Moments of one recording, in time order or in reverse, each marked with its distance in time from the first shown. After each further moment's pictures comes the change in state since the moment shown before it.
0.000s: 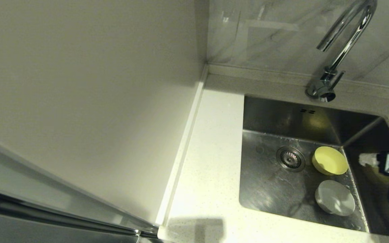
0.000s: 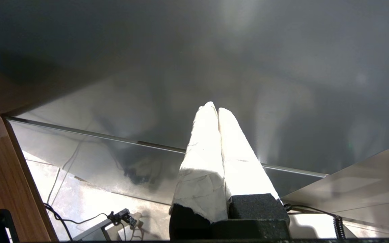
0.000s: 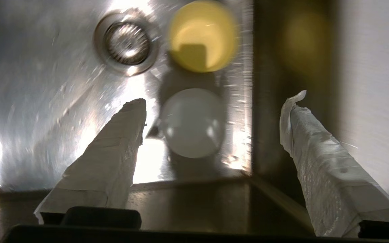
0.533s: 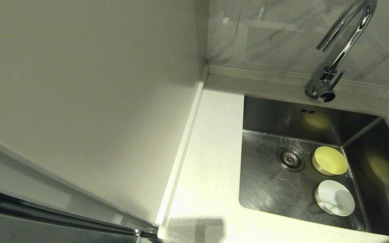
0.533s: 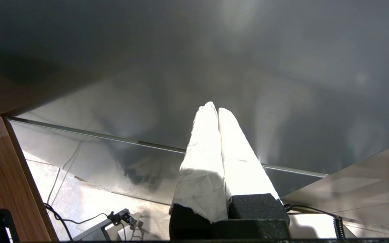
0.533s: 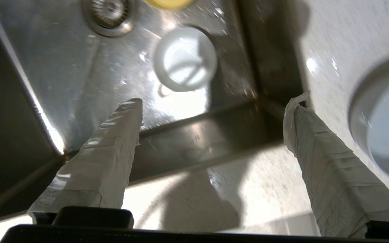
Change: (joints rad) left arm 0.000 0.000 0.000 0.000 0.000 0.000; right arm -0.532 -0.095 -0.261 0.617 0.465 0.003
